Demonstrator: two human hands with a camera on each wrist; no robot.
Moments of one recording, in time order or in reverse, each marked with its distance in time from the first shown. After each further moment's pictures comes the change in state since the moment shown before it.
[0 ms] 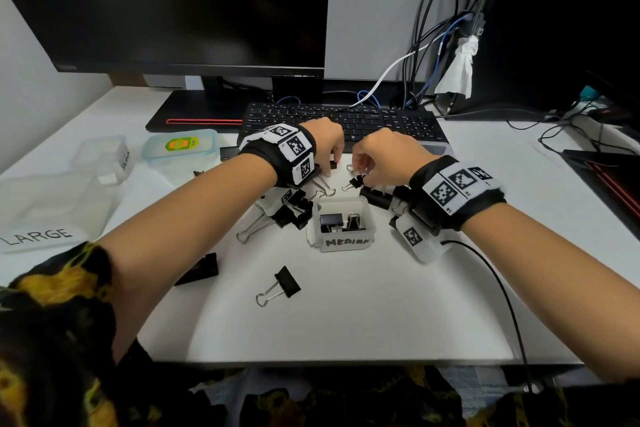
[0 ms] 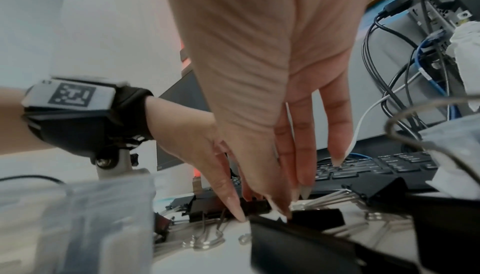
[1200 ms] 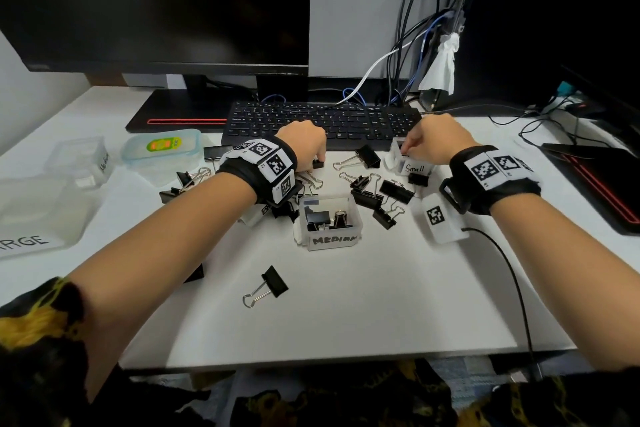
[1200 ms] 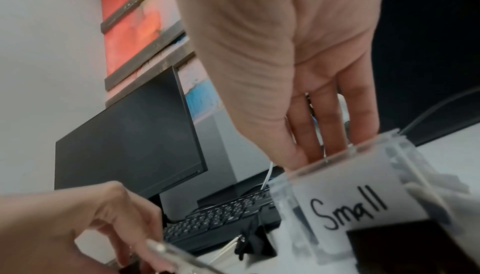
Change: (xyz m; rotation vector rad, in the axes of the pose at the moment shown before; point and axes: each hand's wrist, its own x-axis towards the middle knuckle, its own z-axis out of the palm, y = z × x) left_hand -0.003 0.000 0.020 0.074 0.121 -0.083; right_hand -0.021 0.078 -0.010 0.116 0.114 0.415
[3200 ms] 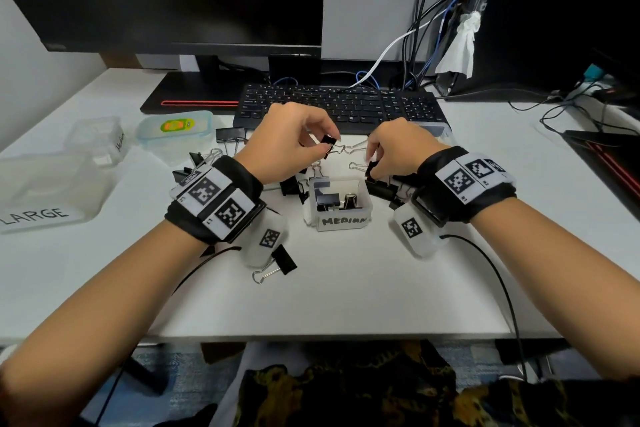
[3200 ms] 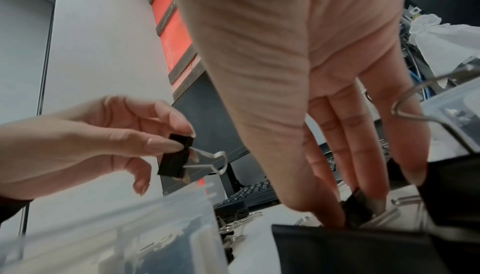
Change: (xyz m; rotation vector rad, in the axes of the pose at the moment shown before) left_hand -0.101 0.004 -0.010 -0.690 0.438 0.123; right_hand -0.030 -0.067 0.023 -0.078 -0.163 -0.200
